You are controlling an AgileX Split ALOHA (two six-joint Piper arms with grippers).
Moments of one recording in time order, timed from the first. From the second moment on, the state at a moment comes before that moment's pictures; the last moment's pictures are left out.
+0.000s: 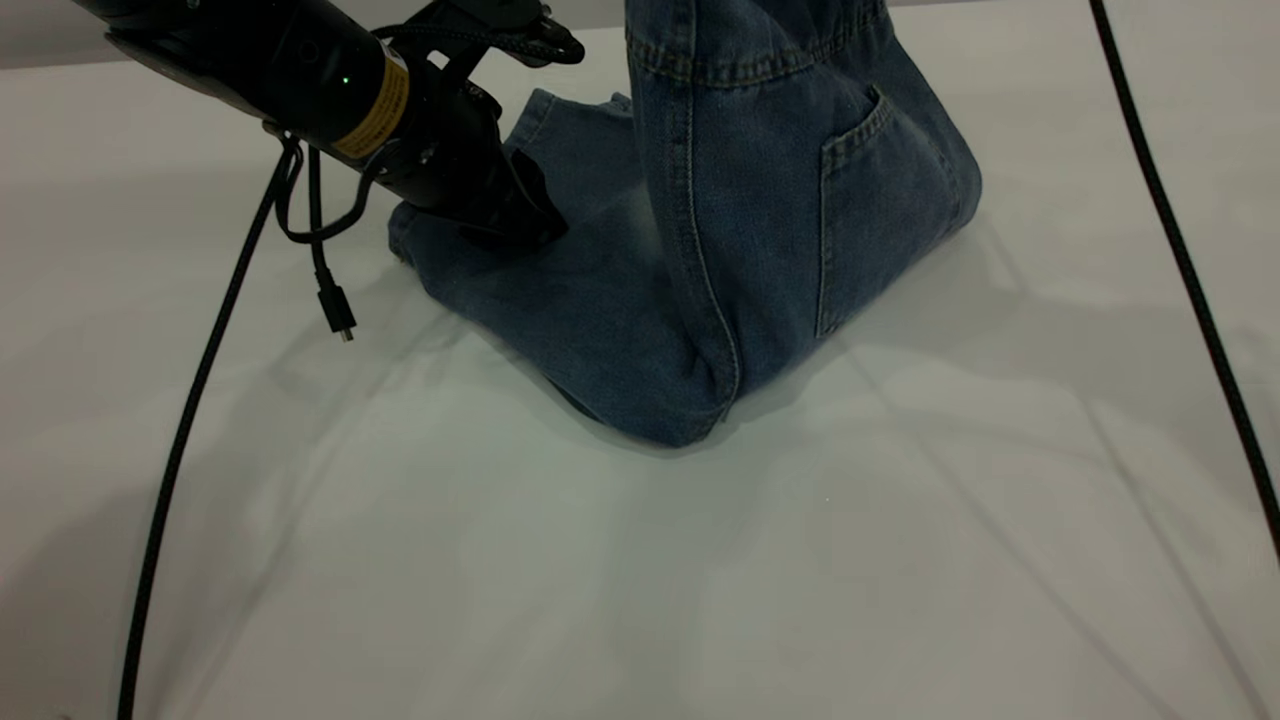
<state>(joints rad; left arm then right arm) -0.33 2.27 -1.24 1.75 -0.28 -1.31 0.16 1.89 -1.06 1.75 0.82 -0.99</state>
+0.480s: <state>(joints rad) -0.33 2.27 -1.24 1.74 -0.28 -1.31 0.22 1.96 -1.10 1.74 0.80 -0.98</state>
